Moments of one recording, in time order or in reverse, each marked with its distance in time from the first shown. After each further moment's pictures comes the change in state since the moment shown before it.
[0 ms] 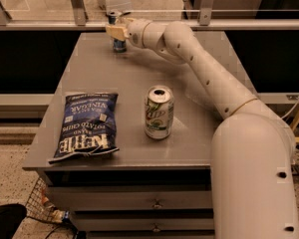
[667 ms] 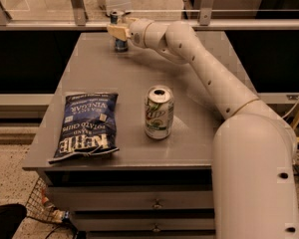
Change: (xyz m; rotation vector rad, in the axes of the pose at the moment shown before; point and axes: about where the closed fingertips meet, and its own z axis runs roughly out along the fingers) arm -0.001 -0.005 -0.004 0.008 -0.001 -0.002
